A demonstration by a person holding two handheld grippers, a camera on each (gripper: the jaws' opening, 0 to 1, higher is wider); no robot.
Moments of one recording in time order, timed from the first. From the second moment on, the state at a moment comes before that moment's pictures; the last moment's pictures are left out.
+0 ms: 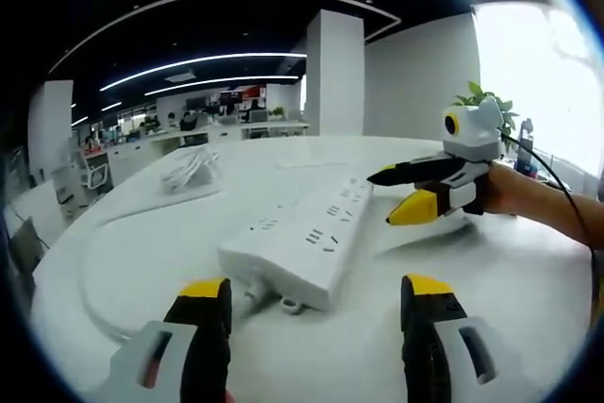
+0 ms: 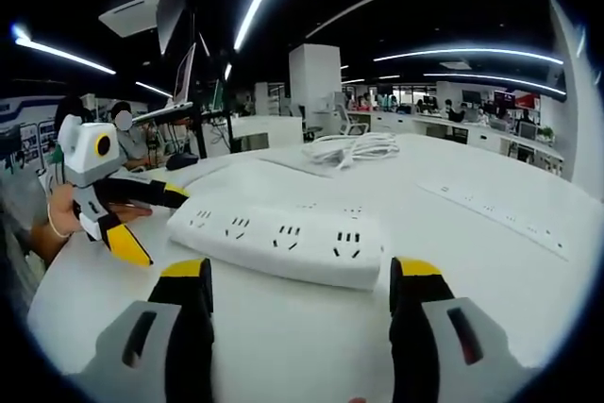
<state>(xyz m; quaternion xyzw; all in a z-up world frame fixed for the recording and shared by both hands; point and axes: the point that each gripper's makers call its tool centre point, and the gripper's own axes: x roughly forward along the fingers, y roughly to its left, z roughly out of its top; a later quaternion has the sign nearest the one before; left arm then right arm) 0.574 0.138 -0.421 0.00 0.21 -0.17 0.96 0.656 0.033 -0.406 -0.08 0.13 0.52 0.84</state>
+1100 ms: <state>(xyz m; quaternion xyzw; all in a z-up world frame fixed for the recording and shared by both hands) 0.580 0.141 -0.421 0.00 0.20 -0.16 0.97 0.658 0.033 -0.410 -0.08 0.13 0.52 0.84</state>
